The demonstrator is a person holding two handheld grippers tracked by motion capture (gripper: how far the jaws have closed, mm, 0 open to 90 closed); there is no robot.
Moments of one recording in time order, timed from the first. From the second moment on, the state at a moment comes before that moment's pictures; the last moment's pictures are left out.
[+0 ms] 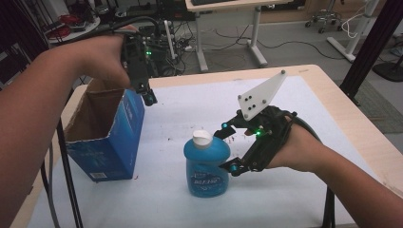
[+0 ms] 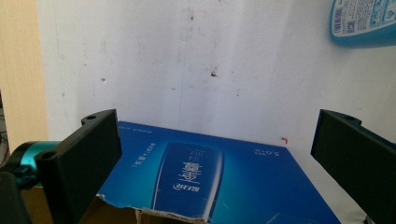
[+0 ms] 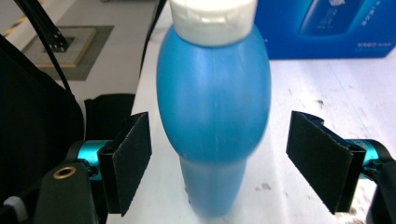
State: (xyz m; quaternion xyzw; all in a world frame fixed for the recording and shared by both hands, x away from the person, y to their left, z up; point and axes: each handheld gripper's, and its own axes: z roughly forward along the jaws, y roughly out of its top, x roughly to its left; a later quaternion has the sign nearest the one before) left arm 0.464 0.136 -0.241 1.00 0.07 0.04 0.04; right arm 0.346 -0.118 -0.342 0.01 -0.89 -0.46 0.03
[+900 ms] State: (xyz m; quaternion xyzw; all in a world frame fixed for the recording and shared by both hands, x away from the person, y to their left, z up) left arm 0.466 0.139 -0.244 1.00 0.08 0.04 0.04; right arm 0.355 -0.137 -0.302 0.01 -0.97 -0.24 -0.01
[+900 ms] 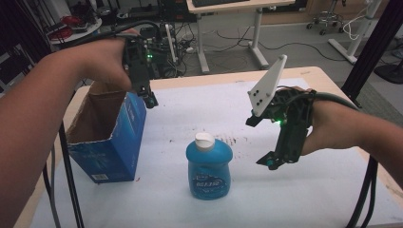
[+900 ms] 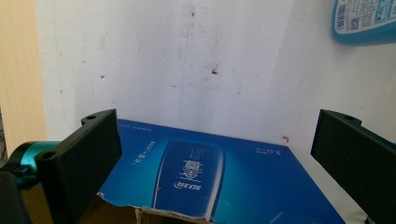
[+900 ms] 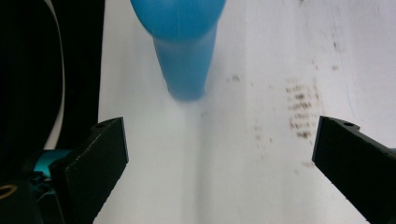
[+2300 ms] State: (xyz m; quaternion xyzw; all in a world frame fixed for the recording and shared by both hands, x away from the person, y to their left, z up) left arm 0.492 0.079 -0.249 1.00 0.06 0.02 0.05; right arm 0.353 -0.163 -0.271 0.01 -1.00 -0.05 0.00
